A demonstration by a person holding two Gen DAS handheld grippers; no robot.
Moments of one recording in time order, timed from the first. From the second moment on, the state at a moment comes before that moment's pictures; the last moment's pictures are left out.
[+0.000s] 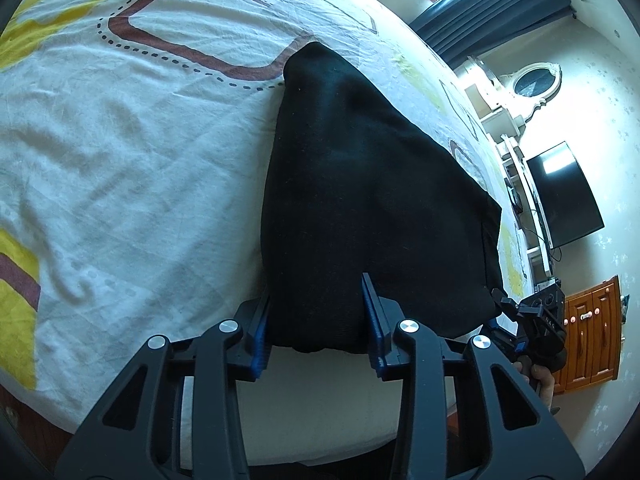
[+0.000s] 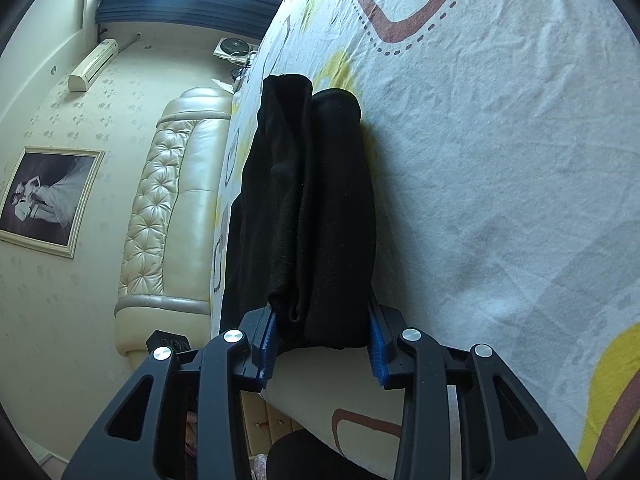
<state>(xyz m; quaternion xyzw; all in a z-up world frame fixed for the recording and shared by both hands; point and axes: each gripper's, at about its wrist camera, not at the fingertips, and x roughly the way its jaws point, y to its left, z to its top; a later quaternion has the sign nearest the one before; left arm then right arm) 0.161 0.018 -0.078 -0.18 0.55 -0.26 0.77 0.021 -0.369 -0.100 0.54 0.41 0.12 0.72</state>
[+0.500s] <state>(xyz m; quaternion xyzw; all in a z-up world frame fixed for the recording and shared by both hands) 0.137 0.023 -0.081 -0.16 0.55 -0.27 0.77 -0.008 -0.368 -0.111 0.55 0.41 0.12 0.71</state>
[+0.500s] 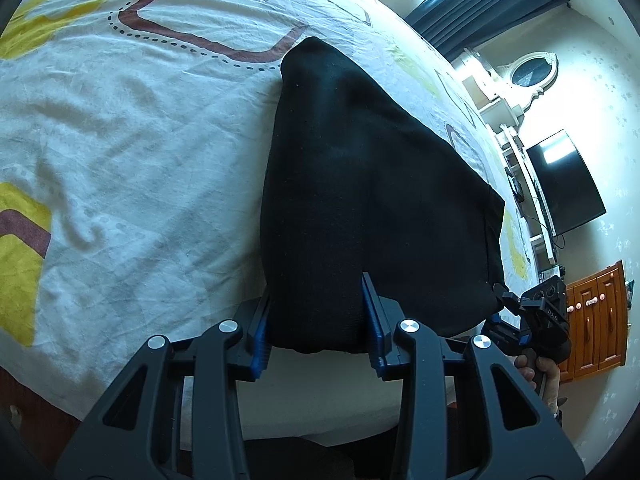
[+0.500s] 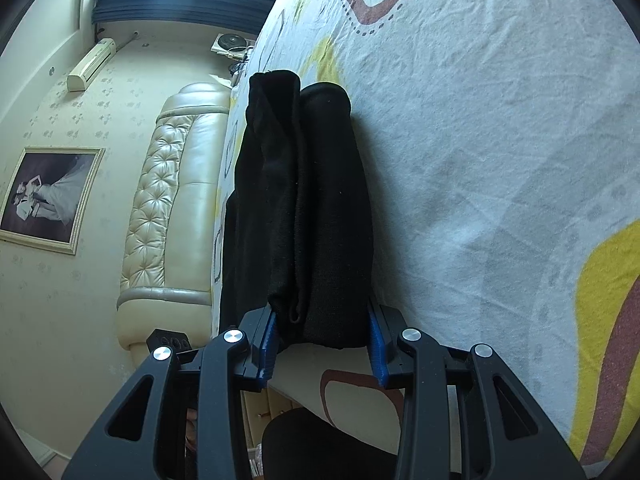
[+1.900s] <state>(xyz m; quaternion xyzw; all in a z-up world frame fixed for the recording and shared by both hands) 0.129 0.029 -0.088 -0.19 0.55 -0.28 0.77 -0.021 -0.368 -0.110 0.57 0.40 0.14 0.71</state>
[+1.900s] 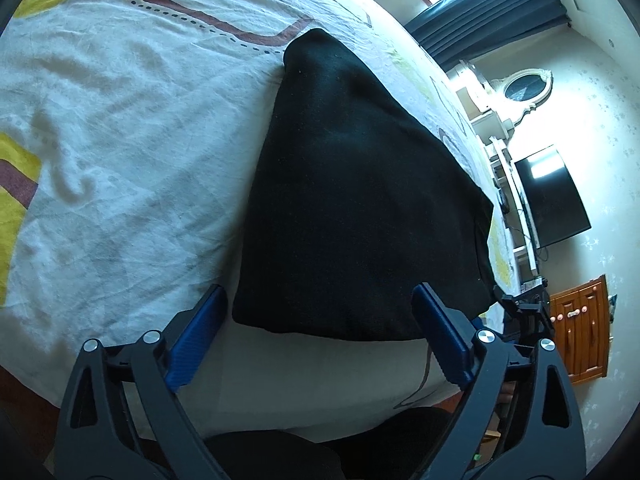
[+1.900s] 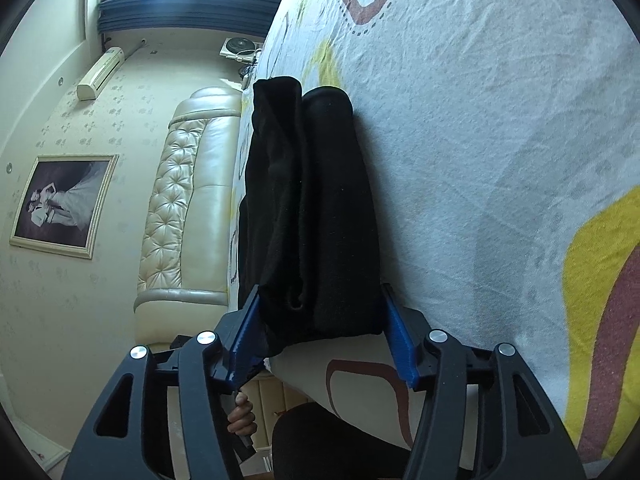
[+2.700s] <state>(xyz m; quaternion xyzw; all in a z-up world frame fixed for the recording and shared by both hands) 0.084 0.016 -0.057 -0.02 0.49 -0.18 0.85 -0.043 -0.323 -0.075 0.40 0.45 0.05 0.79</state>
